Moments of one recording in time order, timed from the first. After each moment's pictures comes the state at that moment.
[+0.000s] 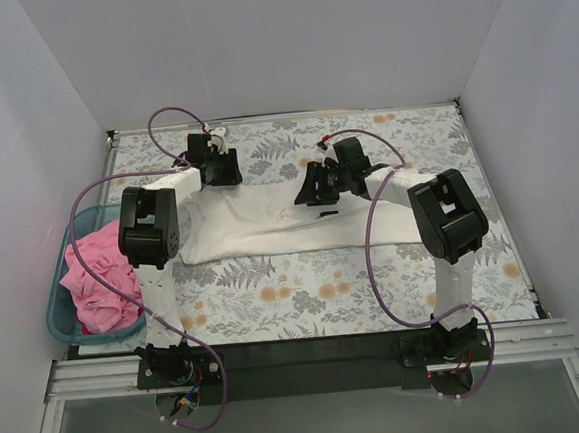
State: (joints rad) left arm -0.18 2.17 1.51 -0.10 0.23 -0.09; right arm 0.44 1.97 1.25 -0.03 -0.55 0.53
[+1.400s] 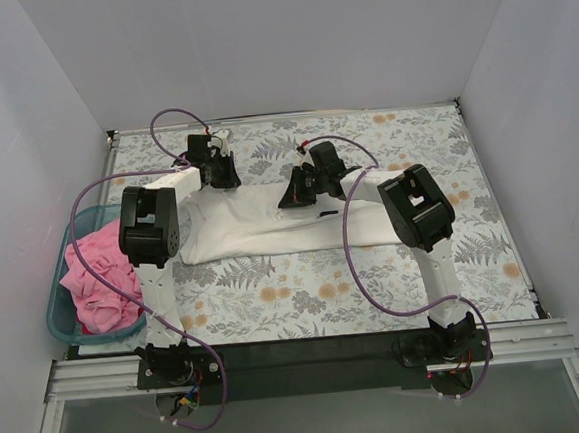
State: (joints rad) left arm -0.17 2.18 1.52 -0.15 0.35 -0.07; right arm 0.53 2.22 1.45 0.05 -0.57 0.70
